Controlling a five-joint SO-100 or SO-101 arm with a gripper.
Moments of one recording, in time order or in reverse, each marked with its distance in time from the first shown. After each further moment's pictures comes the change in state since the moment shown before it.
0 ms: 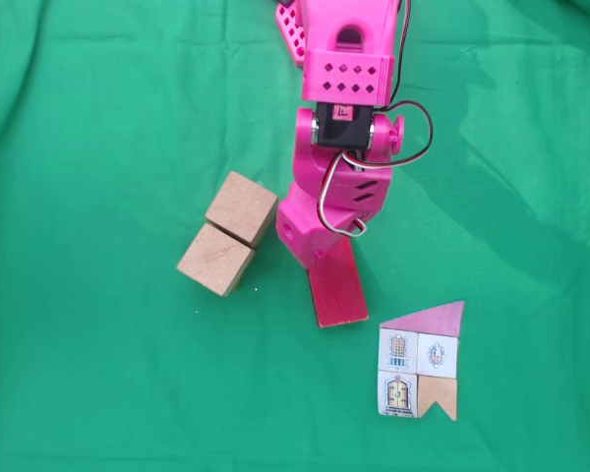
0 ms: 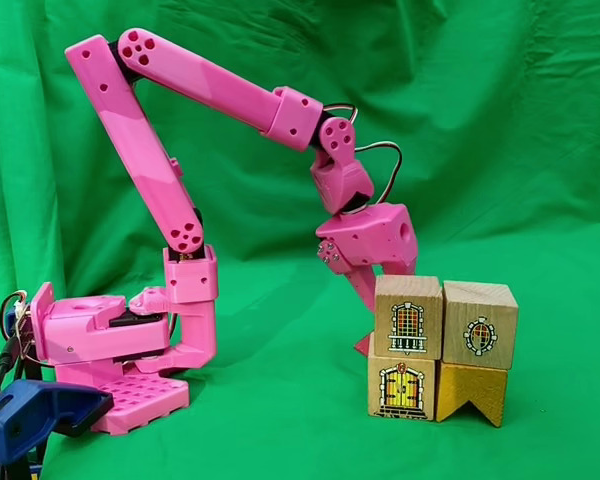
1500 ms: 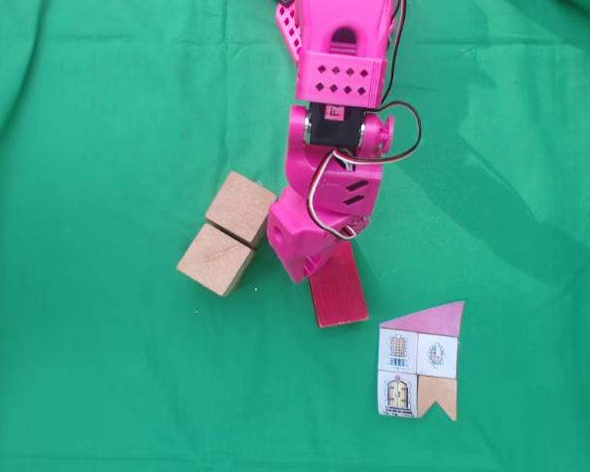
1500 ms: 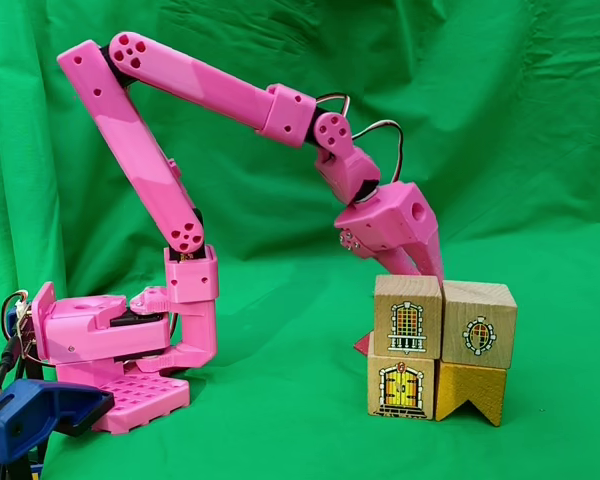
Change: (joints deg) arm 1.6 0.1 6.0 -12.4 0.9
